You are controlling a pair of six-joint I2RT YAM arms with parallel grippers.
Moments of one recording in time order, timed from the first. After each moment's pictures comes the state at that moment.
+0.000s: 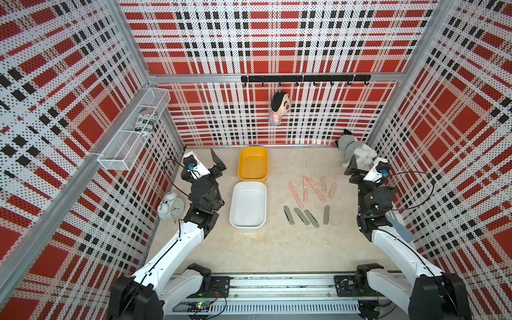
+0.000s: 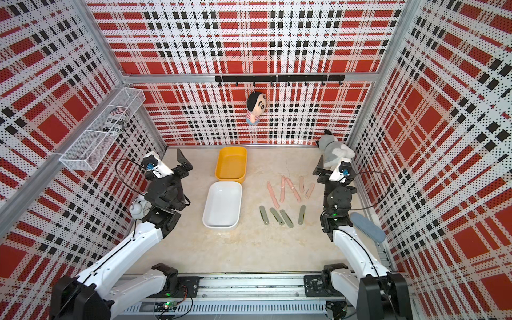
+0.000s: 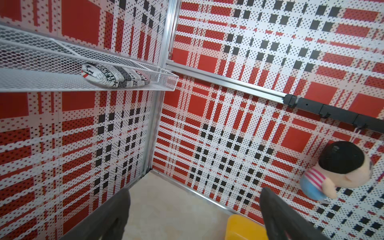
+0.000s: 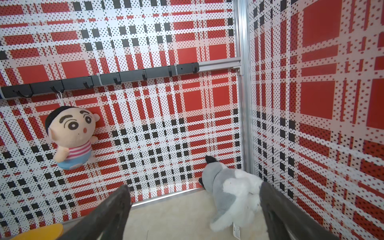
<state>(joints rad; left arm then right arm) -0.34 1.02 0.73 0.52 -0.70 -0.15 0.09 1.03 0.52 0.79 0.30 0.07</state>
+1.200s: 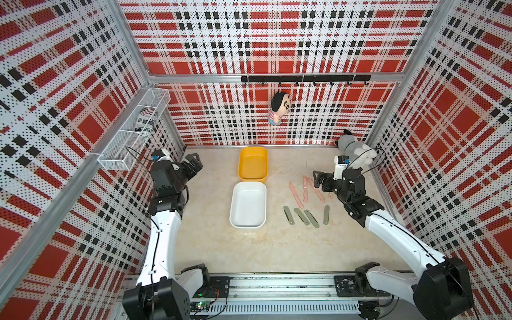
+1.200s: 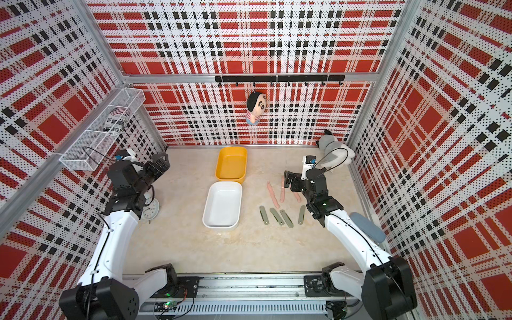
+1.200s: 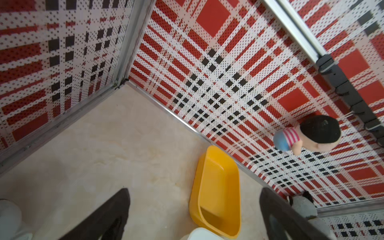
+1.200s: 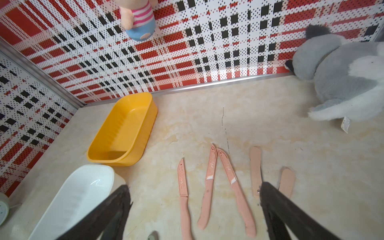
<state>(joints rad) 0.17 1.11 0.99 -0.20 0.16 -0.58 0.33 1.17 0.83 -0.03 0.07 0.33</state>
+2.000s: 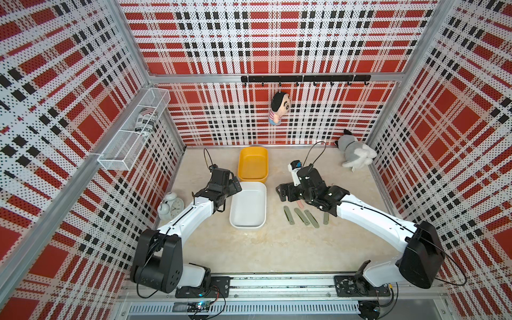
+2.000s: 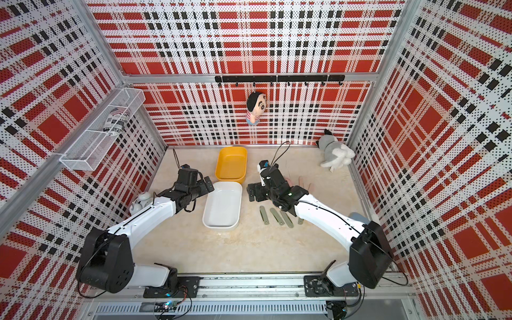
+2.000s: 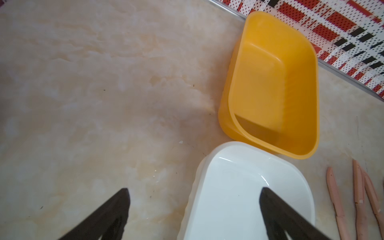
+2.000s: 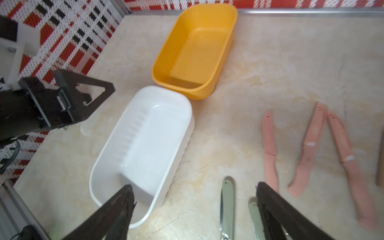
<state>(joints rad) -0.26 1.42 0.88 -0.27 -0.19 -0.58 0.75 1.48 1.15 -0.34 0.05 0.40</state>
